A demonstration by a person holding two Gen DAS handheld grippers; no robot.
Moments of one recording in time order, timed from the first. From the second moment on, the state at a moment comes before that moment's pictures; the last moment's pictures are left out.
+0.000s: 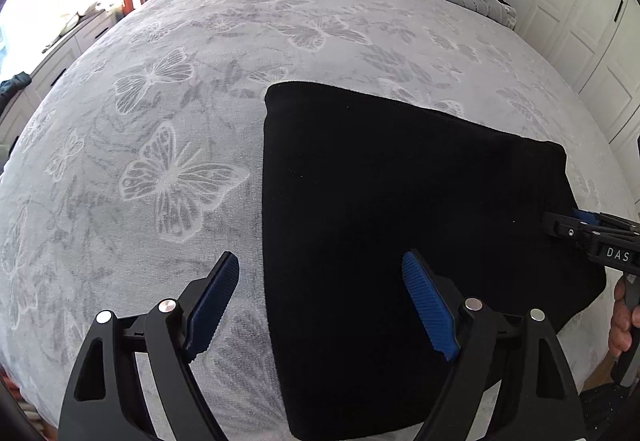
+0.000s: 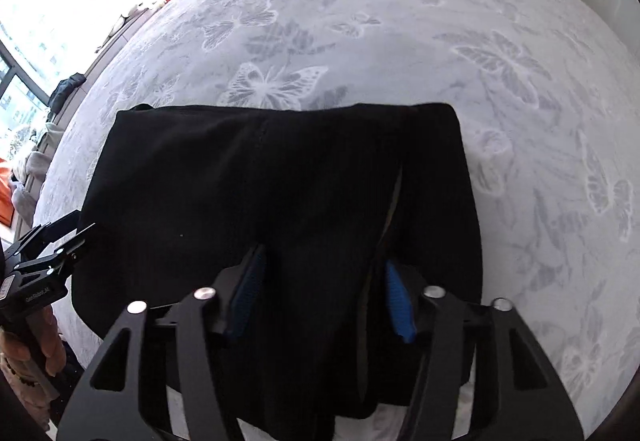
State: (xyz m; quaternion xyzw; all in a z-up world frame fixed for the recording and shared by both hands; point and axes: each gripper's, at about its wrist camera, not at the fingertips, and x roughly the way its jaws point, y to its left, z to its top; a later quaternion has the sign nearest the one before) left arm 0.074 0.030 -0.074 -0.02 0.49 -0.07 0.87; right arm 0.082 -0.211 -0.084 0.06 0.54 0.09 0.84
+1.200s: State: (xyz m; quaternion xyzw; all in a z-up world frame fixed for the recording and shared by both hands) left arm 0.057 0.049 -0.047 -0.05 0.47 -0.09 0.88; right arm 0.067 -0.238 -0.036 0.04 0.47 0.08 0.88
